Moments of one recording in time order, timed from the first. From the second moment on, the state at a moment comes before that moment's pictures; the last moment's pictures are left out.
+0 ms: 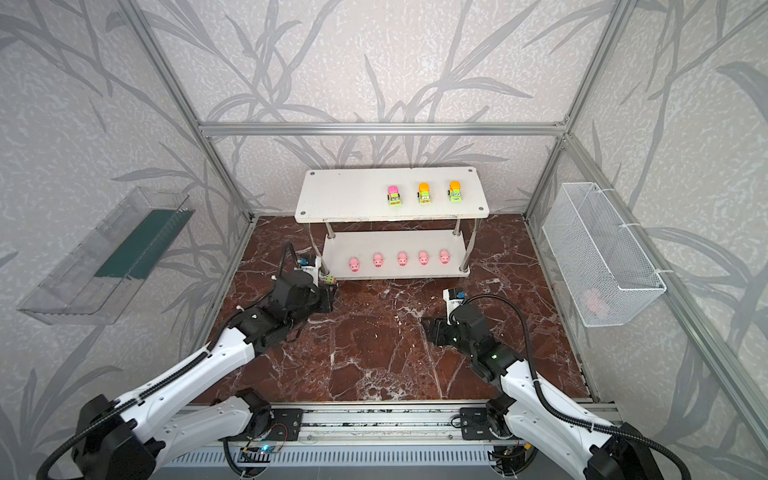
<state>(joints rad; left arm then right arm) -0.59 1.04 0.86 -0.40 -0.19 -0.47 0.55 0.85 0.34 -0.08 -0.11 0.56</state>
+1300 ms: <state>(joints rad) -0.54 1.88 2.37 -1.02 -0.23 -0.35 0.54 0.84 0.33 -0.07 -0.12 0.54</state>
